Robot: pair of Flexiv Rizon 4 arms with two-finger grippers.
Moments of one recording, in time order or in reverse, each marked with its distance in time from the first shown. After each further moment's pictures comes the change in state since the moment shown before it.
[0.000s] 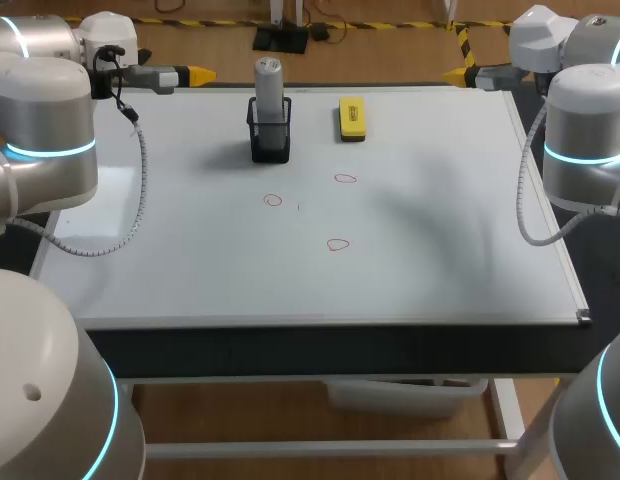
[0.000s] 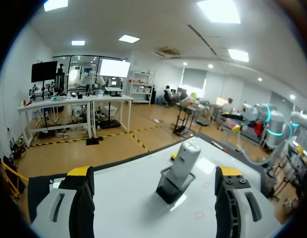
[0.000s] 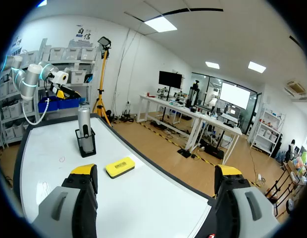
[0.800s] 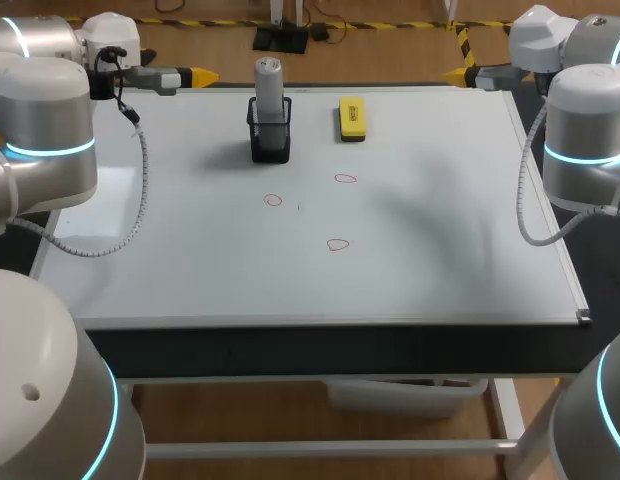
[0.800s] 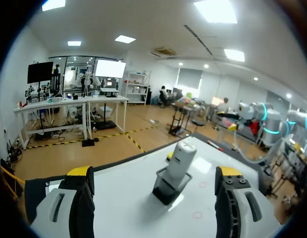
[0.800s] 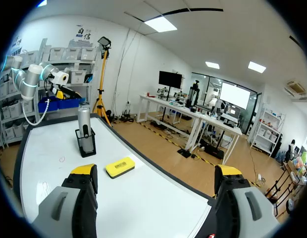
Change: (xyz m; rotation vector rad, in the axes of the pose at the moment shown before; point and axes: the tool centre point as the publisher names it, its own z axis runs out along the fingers) left arm 0.007 0.001 0.007 0.008 0.056 0.022; right arm 0.000 0.000 0.000 0.000 0.000 0.000
